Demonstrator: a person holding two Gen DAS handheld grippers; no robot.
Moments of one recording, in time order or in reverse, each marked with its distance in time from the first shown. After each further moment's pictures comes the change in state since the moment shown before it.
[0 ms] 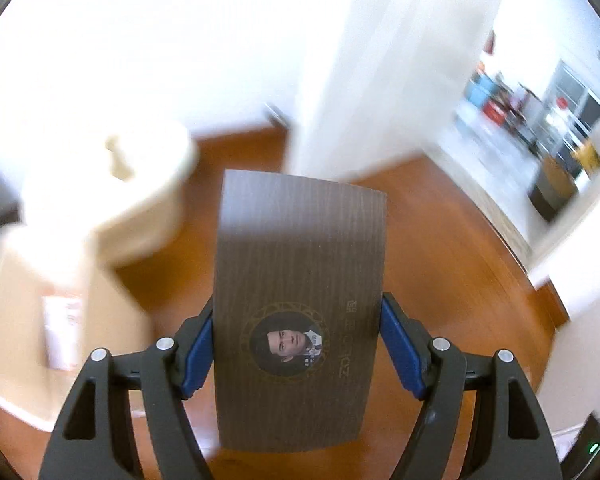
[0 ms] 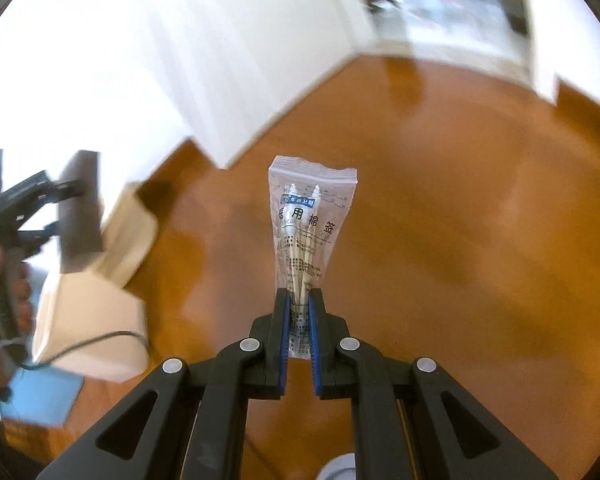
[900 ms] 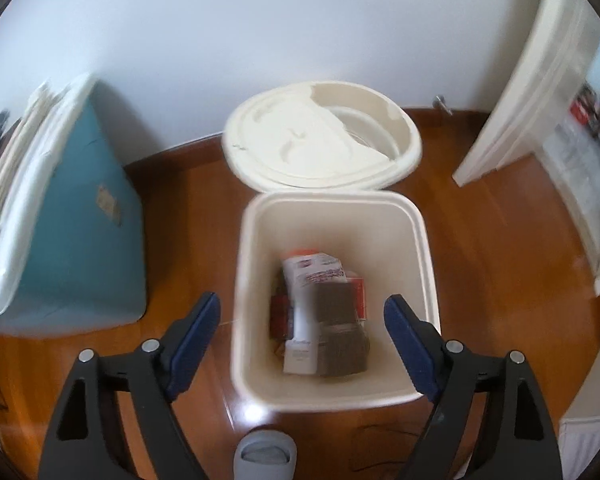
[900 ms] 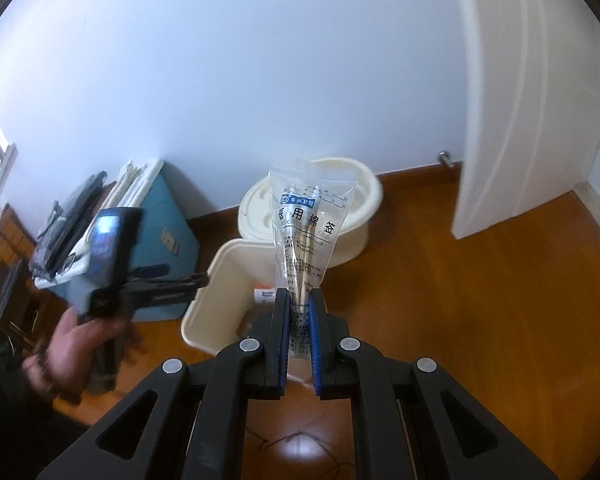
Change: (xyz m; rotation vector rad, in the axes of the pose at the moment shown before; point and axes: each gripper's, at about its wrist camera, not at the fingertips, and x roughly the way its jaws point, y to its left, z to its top) left arm -0.058 0.280 0.018 -0.130 0.202 0.252; right arm 0.015 0.424 0.093 -0.504 0.152 0.307
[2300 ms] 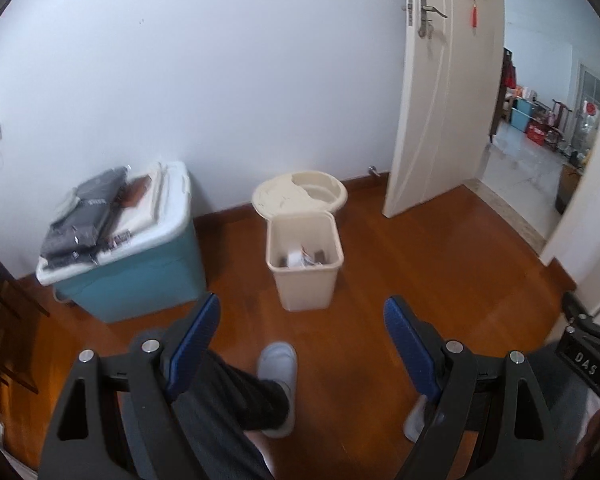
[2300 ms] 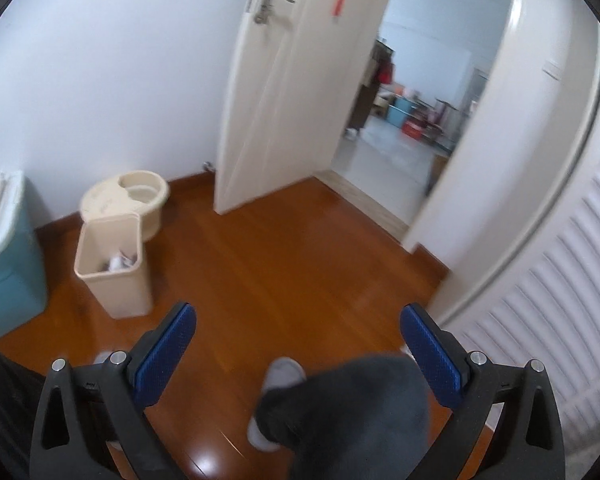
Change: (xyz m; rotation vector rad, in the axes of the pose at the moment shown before) left arm -0.429 -0.025 -0.286 0.111 -0.345 -0.037; right arm -0.374 0.187 -0.226 0.184 -0.118 -0.862
